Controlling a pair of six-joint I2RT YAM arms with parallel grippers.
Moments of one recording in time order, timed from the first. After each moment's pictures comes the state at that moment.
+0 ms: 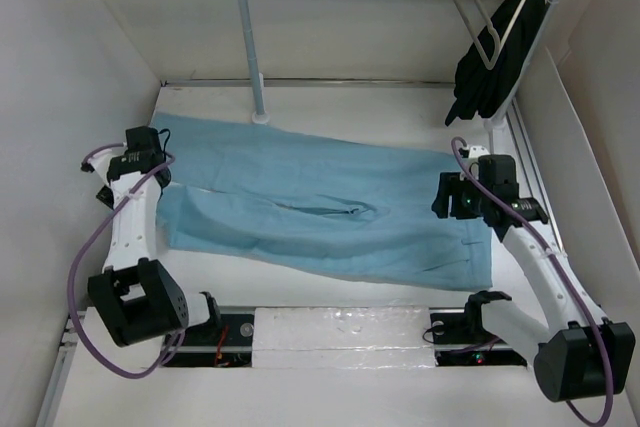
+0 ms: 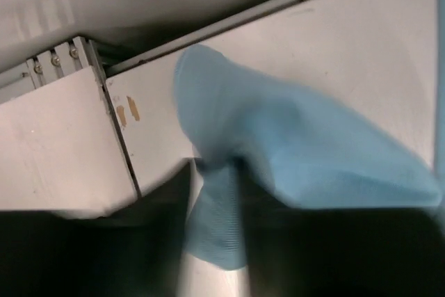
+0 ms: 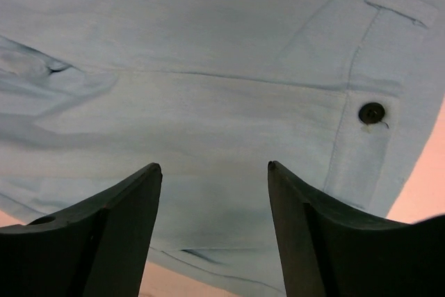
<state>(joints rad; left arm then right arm) 0.26 1.28 1.17 -1.07 -0.73 -0.76 0.10 0.97 0.77 -0.60 -0.18 0.10</state>
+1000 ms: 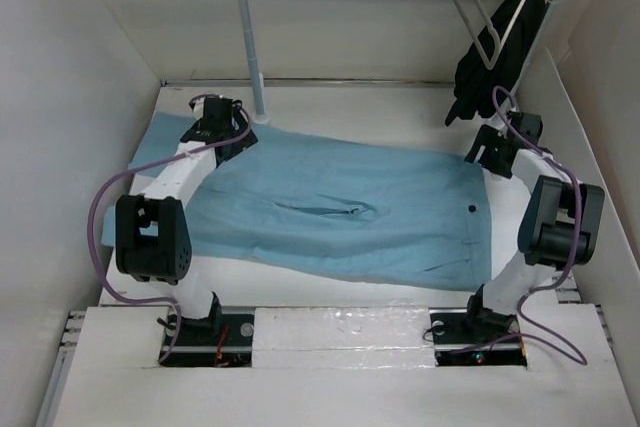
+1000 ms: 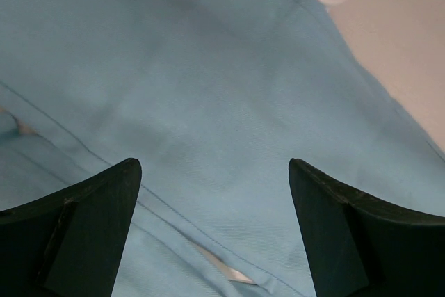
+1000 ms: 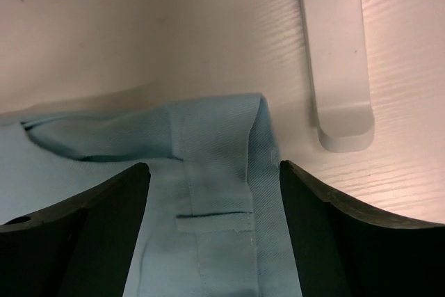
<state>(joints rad) -0.13 1.62 1.21 -0.42 -0.22 -0.62 -0.27 1.70 1.10 -0.23 -0.14 0.21</state>
